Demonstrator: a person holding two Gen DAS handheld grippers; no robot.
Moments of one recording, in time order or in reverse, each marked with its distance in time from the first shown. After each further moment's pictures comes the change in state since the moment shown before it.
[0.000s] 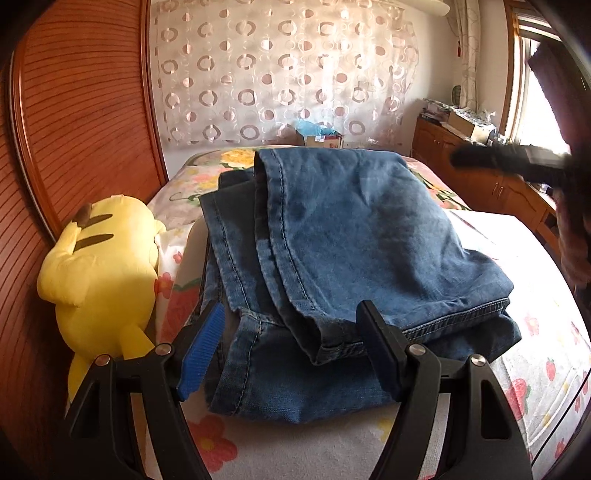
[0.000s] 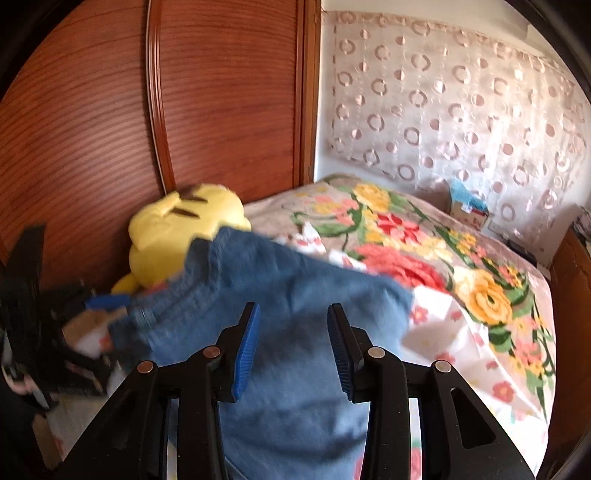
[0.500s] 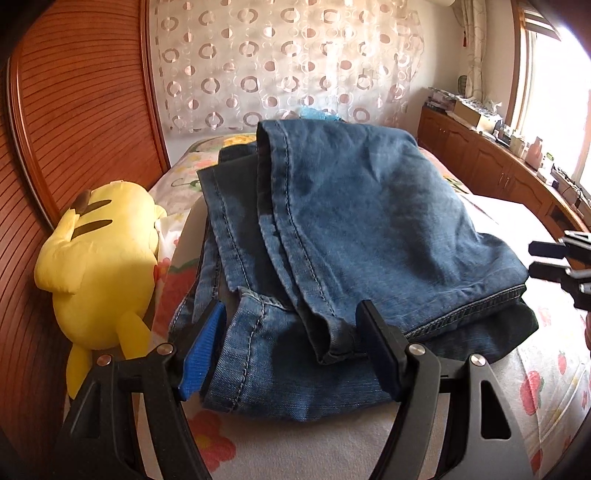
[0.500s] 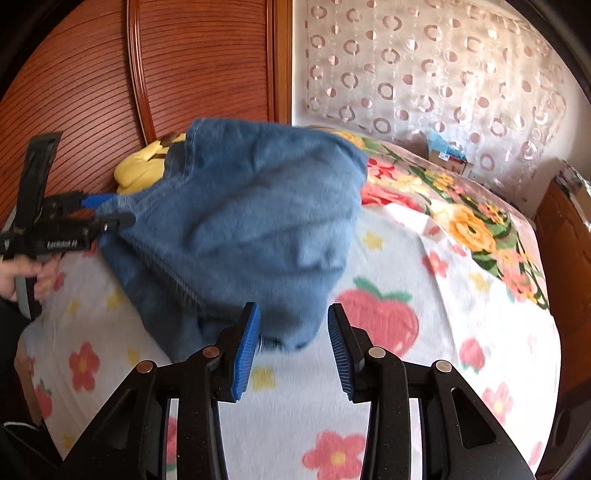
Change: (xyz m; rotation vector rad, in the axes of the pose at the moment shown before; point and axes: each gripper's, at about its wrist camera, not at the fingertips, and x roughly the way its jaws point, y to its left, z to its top) left arm 0.017 0.000 -0.009 0.004 0.052 0.025; right arm -0.021 0.014 -0.053 0.066 0.127 -0.052
